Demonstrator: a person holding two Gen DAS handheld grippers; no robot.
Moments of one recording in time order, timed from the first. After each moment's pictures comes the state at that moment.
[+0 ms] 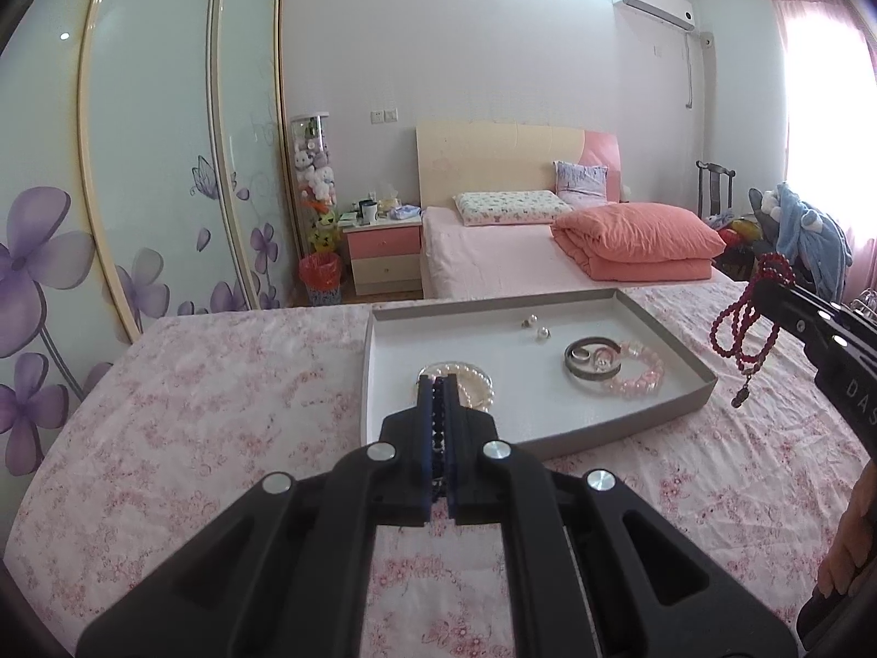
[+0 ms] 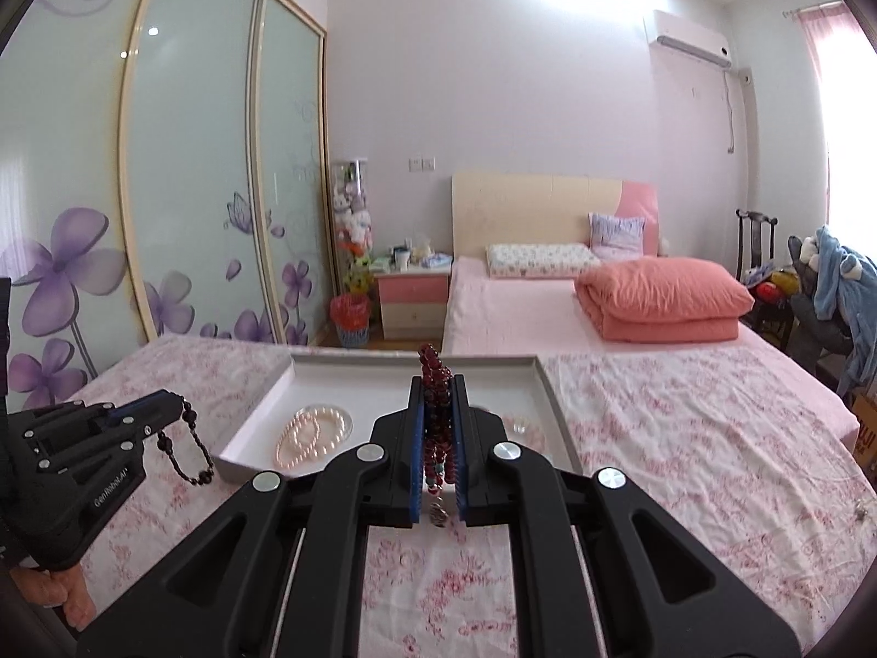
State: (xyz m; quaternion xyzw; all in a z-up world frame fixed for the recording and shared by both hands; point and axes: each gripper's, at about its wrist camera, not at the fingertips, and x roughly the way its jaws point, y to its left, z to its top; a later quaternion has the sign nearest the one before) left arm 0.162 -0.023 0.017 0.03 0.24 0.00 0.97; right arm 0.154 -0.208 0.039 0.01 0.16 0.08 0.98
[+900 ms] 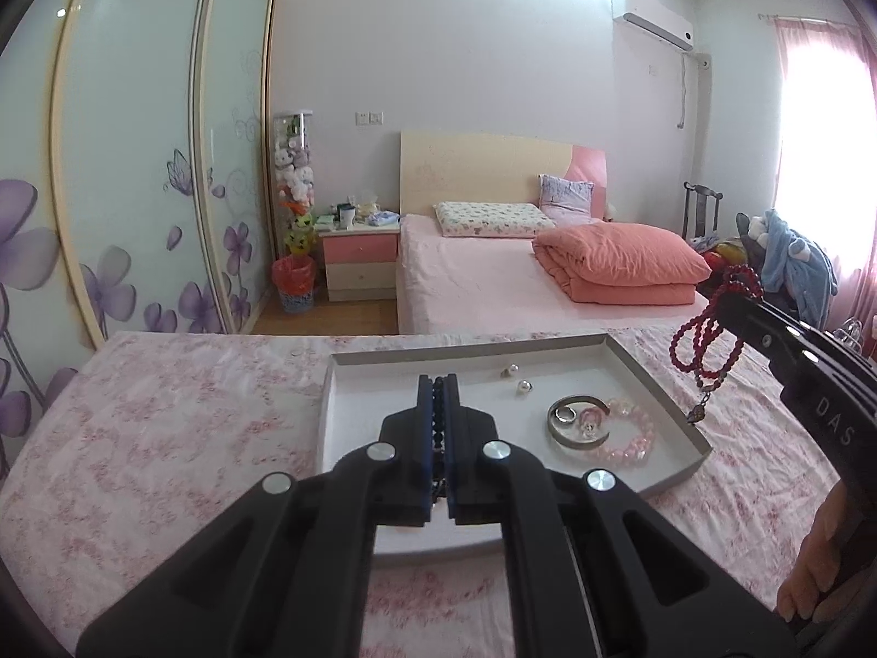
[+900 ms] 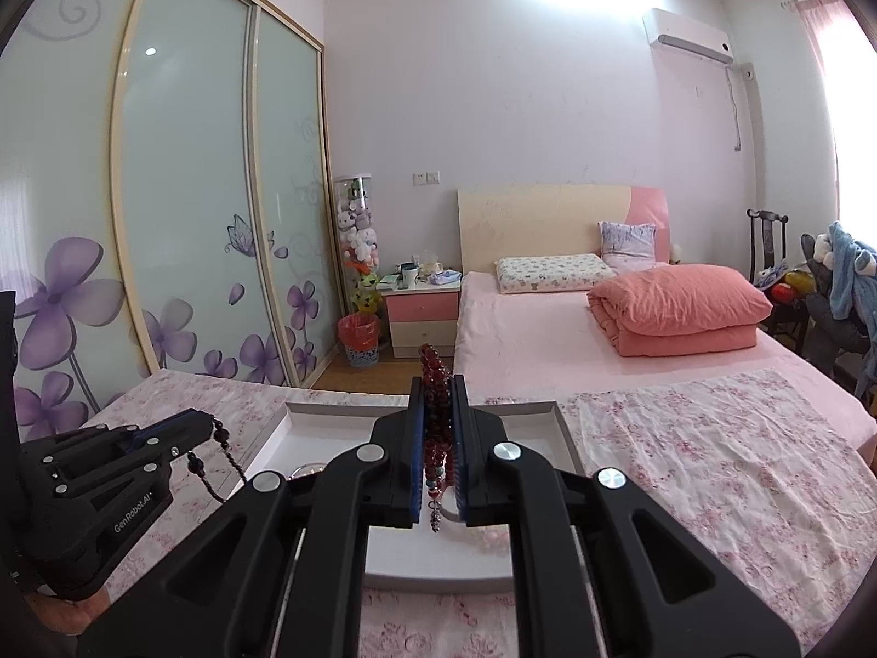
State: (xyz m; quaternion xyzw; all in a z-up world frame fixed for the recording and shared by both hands) left arm 0.233 -0.025 0.027 -0.01 0.24 -0.04 0.97; right arm 0.215 -0.206 0.045 0.04 0.16 0.10 0.98
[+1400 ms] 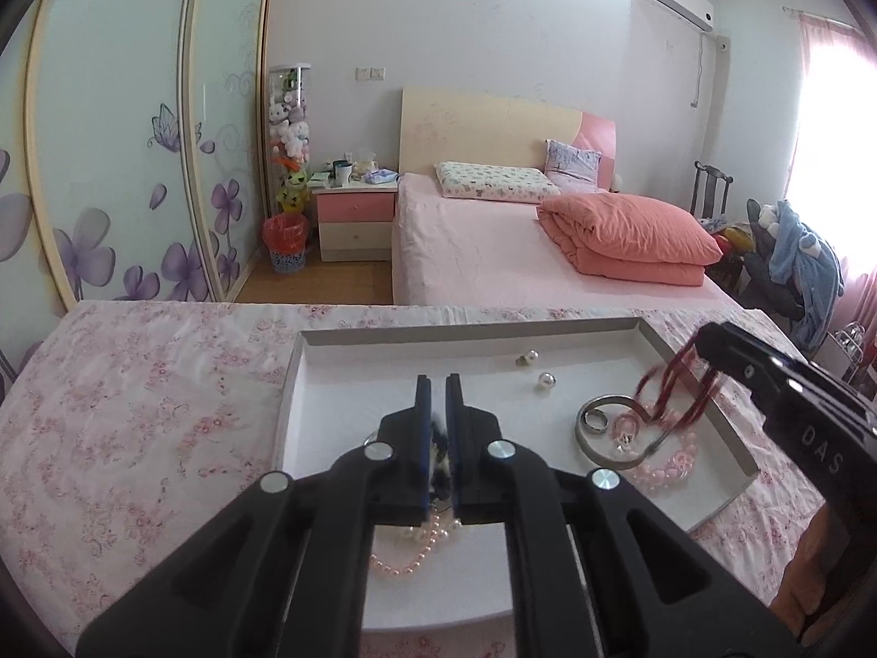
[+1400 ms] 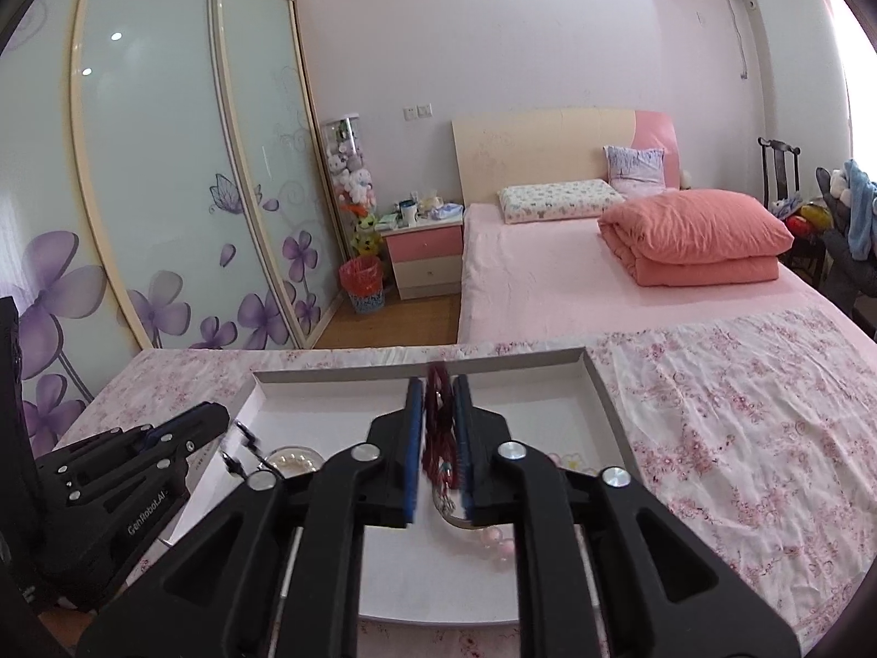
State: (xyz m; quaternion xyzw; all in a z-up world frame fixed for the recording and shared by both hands) left arm 0.303 -0.024 -0.010 -0.03 0.29 -0.04 0.95; right arm 0.279 -0.205 0.008 0.07 0.25 0.10 0.96
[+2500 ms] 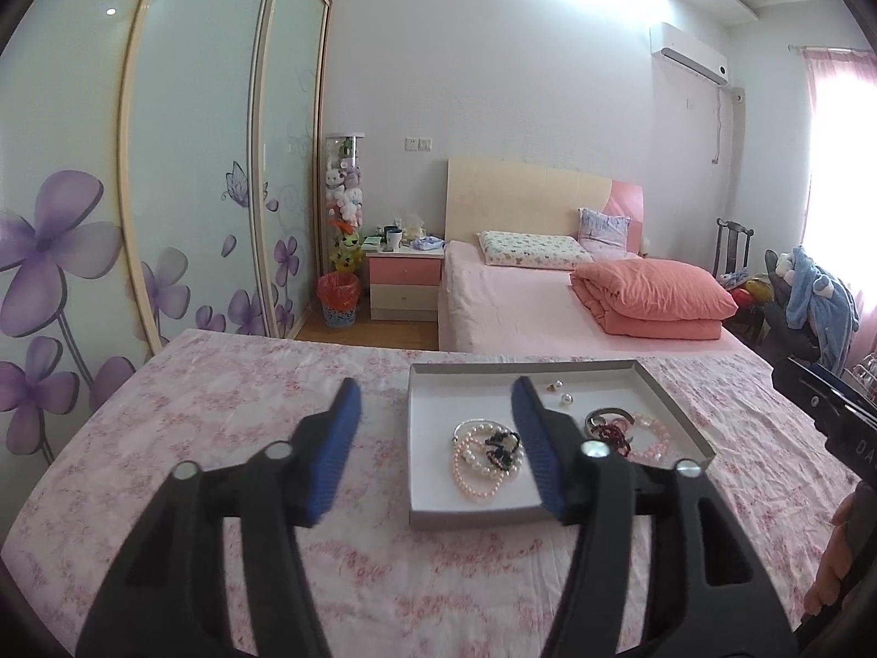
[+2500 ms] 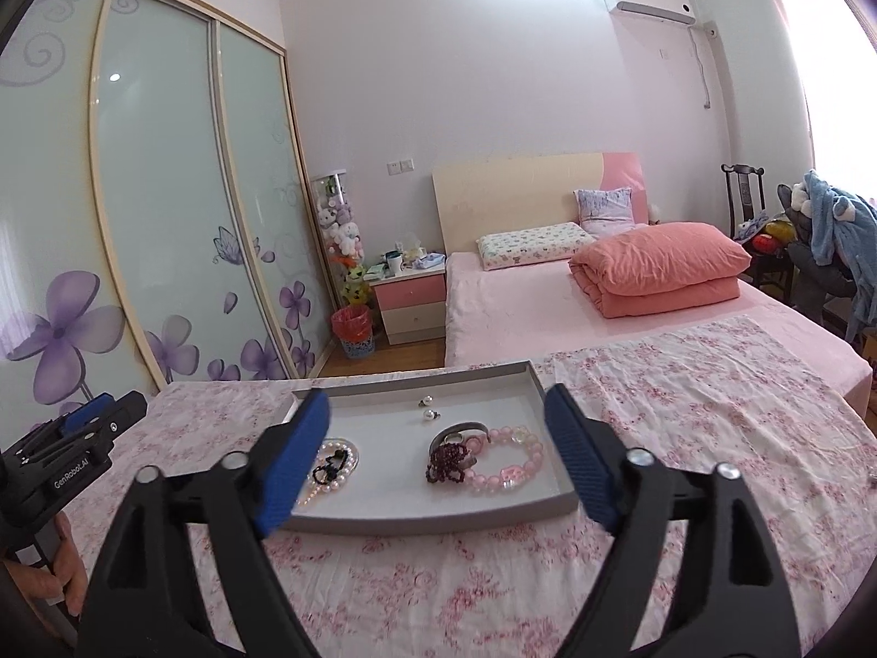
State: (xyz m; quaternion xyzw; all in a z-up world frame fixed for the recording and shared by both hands) left arm 0.150 0.020 0.061 -0.03 0.20 0.02 0.98; right arm 0.153 -0.234 0.061 0.08 0.18 0.08 0.98
